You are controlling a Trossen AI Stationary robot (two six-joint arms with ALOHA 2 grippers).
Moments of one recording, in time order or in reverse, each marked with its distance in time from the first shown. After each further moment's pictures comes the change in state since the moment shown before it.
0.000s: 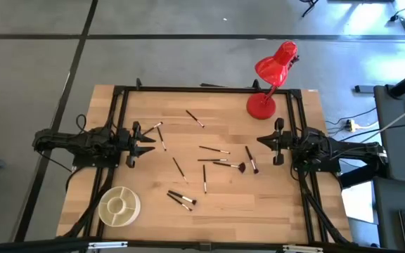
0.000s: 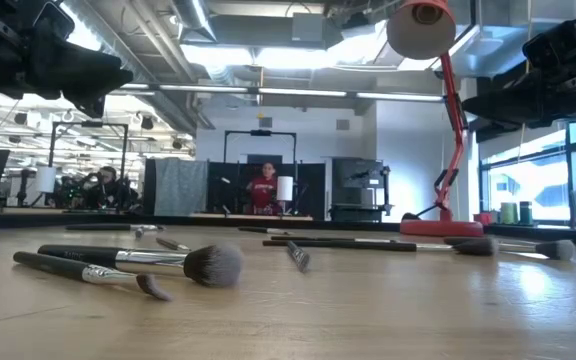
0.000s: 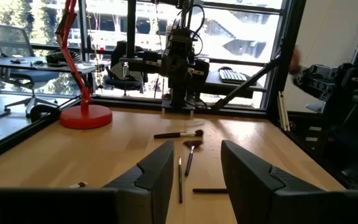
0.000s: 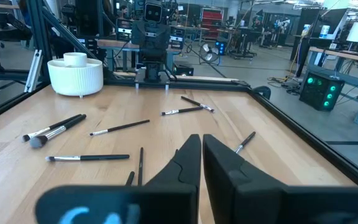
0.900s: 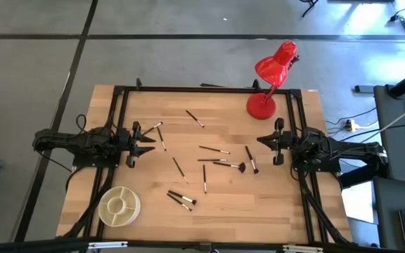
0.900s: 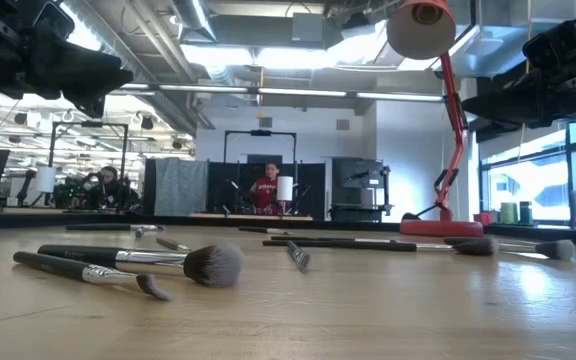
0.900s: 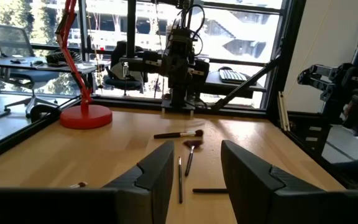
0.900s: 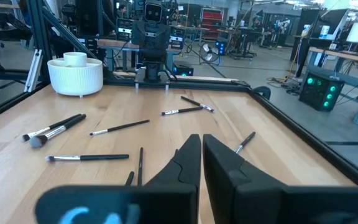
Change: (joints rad) left arm 0.000 0.000 0.000 0.000 0.000 0.000; right arm 0.000 0.000 0.000 0.002 0.000 -0.012
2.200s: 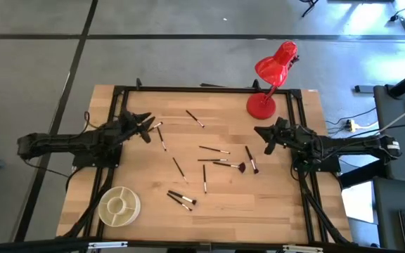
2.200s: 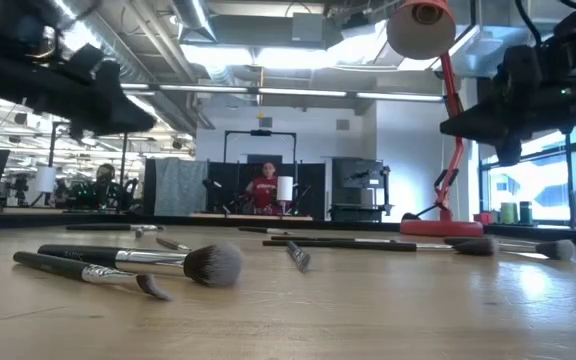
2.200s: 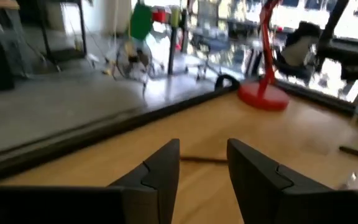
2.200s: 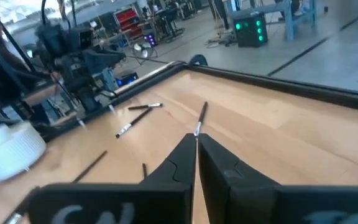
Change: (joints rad) left arm 0.265 0.374 0.056 0.100 -0.451 -0.173; right arm 0.000 0.380 0.000 0.292 0.314 0.492
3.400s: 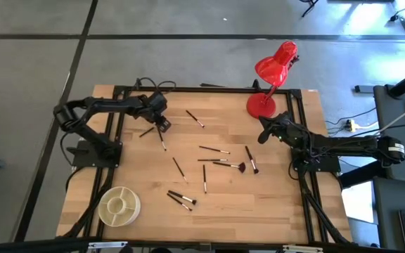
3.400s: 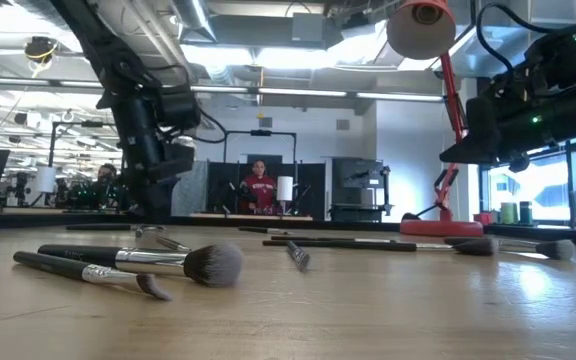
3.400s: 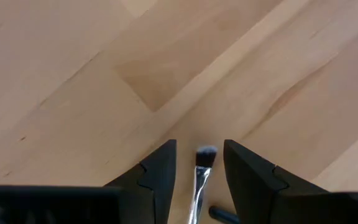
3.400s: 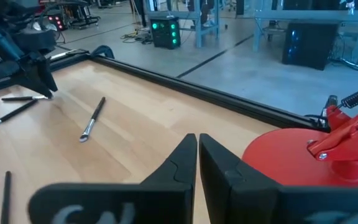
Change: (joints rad) left arm 0.483 1.122 0.622 -0.527 0.535 0.070; right arm -0.163 0.199 0.000 0.077 0.191 -0.142
